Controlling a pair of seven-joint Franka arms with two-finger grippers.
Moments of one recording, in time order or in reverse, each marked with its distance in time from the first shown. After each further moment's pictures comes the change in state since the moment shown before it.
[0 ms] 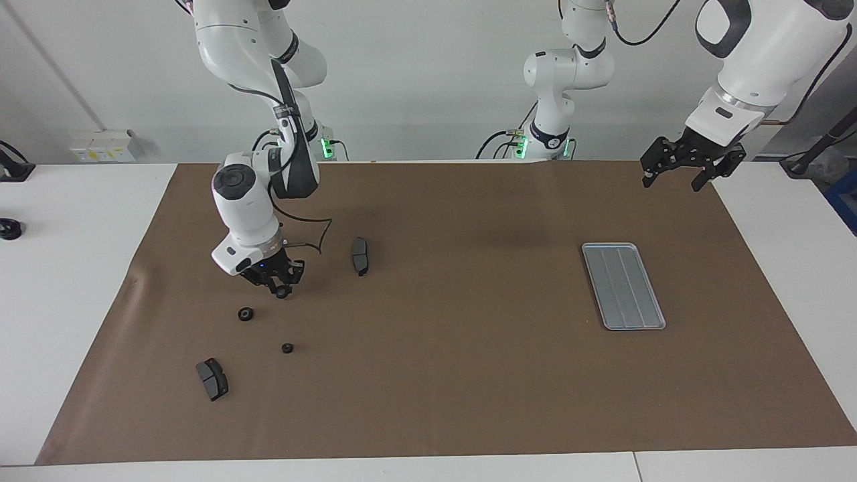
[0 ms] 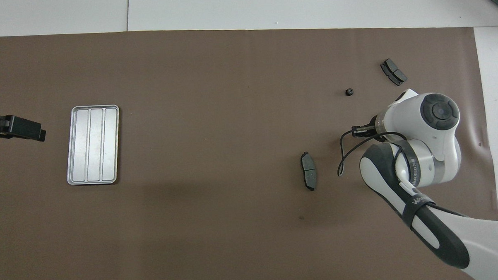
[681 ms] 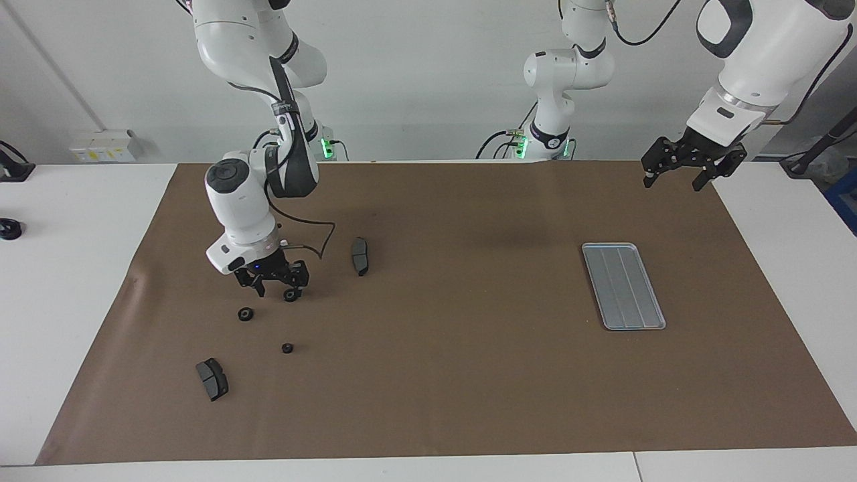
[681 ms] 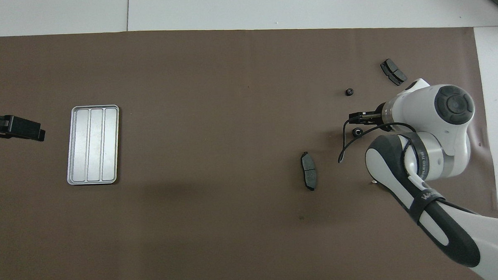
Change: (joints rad) left arm 0.000 0.000 0.001 0.000 0.000 0.000 -0.002; right arm -0.015 -0.012 -0.011 0.073 0.018 0.001 0.043
